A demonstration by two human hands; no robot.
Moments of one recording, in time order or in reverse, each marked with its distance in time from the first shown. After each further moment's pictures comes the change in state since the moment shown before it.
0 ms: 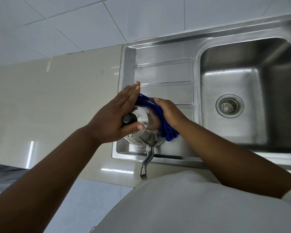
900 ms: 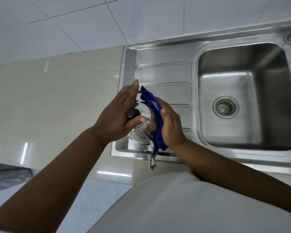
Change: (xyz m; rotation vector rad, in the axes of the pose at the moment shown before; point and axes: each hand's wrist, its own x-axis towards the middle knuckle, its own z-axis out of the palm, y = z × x) left_hand -0.006 0.010 0.013 -0.057 0.105 -0.113; right_hand -0.041 0.032 0.035 0.066 0.269 -0.400
